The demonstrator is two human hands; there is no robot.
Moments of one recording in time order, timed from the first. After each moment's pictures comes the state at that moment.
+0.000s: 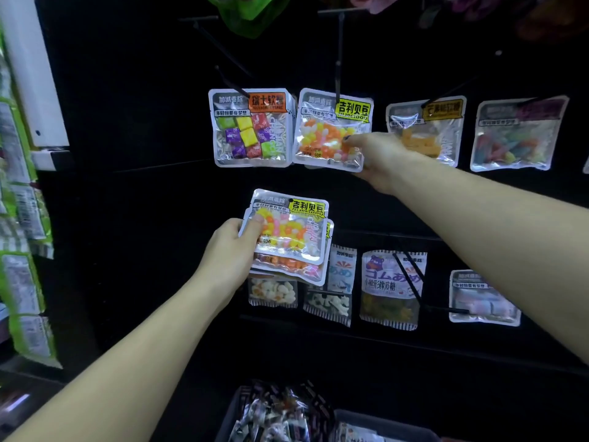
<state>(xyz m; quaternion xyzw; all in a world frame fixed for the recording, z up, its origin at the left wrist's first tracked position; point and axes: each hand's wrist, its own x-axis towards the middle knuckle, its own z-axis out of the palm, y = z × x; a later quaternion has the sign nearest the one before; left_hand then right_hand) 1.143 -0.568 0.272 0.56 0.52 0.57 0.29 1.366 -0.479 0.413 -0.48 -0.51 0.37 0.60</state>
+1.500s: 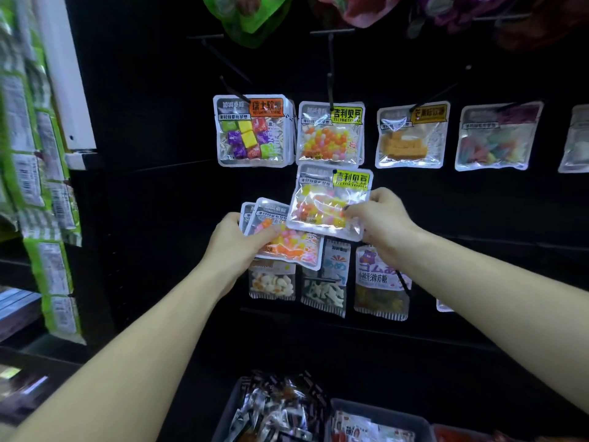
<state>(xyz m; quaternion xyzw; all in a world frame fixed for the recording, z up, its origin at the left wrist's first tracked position) 1.141 -0.568 0.272 0.57 0.49 0.58 0.32 1.373 -0.577 0.332 -0.53 -0.56 0.33 0.54</state>
